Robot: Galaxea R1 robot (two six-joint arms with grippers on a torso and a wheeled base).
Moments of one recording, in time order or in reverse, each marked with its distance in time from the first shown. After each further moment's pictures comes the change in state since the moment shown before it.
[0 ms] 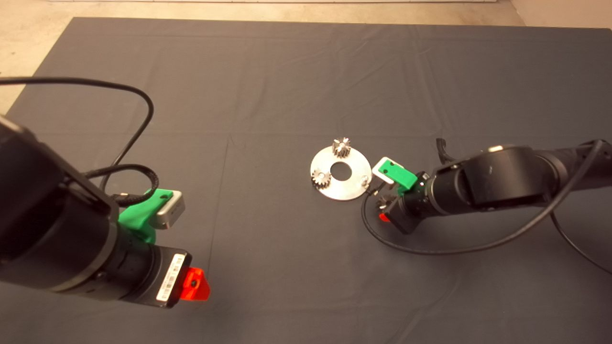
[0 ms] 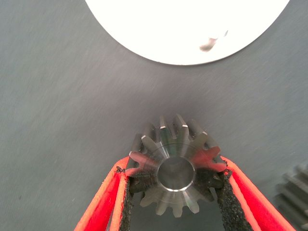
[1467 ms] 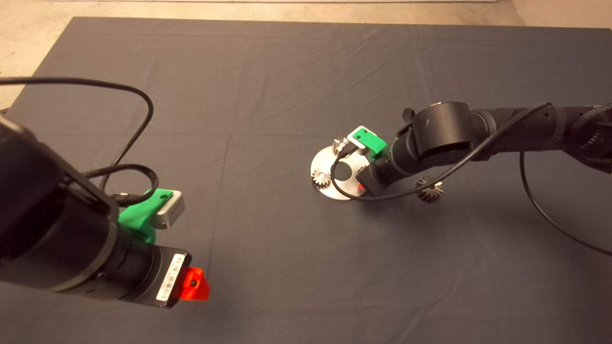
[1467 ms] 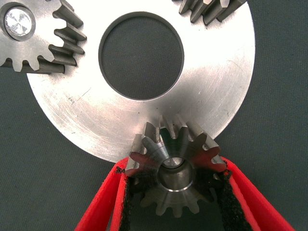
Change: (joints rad) left arm 0.000 0.000 0.000 0.000 0.000 0.000; right arm 0.061 0.157 -0.252 0.054 0.006 0.015
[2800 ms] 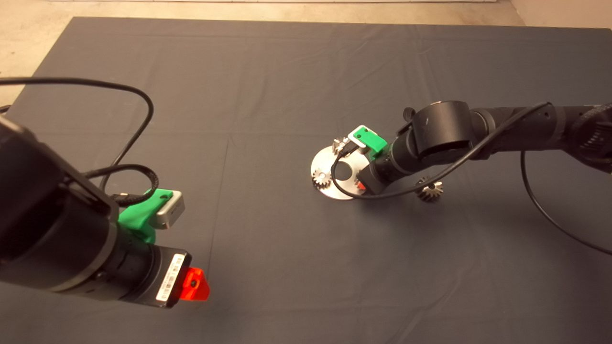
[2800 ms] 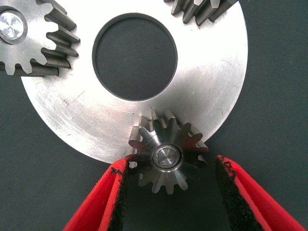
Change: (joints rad) left arm 0.000 0.000 0.000 0.000 0.000 0.000; right arm 0.003 0.000 -0.003 0.000 -0.005 0.000
